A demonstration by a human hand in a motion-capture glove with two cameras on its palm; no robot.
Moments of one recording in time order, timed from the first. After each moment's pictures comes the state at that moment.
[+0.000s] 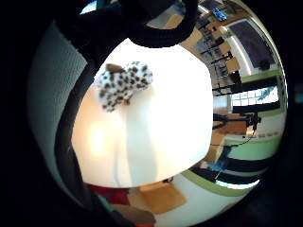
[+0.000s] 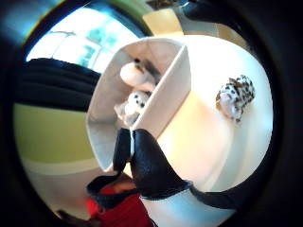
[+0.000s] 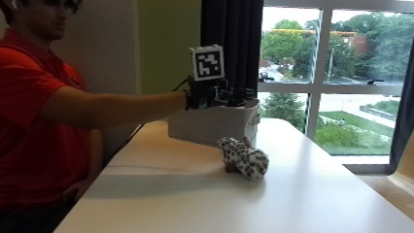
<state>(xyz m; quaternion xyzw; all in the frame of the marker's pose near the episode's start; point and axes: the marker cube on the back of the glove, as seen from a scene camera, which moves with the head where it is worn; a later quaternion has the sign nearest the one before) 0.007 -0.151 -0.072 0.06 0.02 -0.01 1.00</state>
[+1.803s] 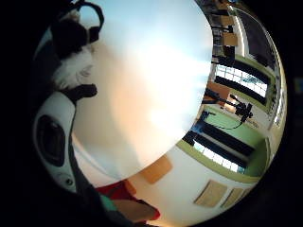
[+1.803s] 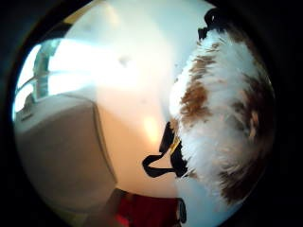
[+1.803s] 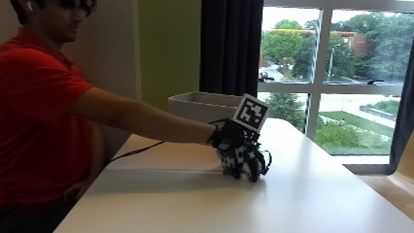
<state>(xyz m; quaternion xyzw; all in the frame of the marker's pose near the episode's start) 0.075 -0.221 0.049 -0.20 0.15 0.13 0.96</state>
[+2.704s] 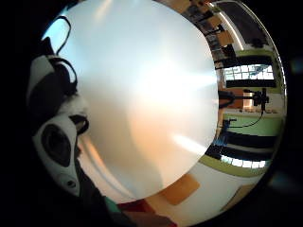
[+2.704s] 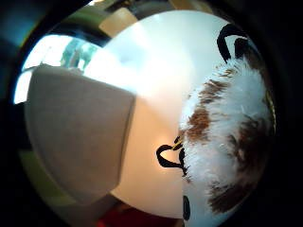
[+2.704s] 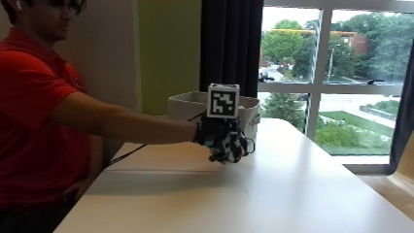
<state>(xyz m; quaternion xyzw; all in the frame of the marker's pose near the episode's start) 0.059 -0.181 0.025 -0.01 0.06 0.09 0.99</state>
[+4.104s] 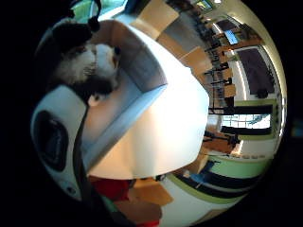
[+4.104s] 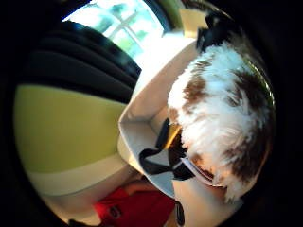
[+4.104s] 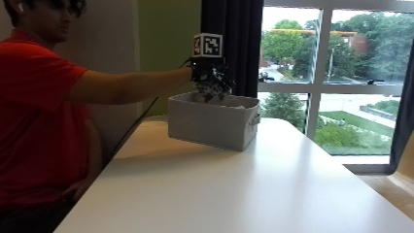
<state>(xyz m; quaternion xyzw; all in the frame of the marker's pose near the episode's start) -0.239 -0.160 -0.104 -0.01 0.08 -0.16 0.98</state>
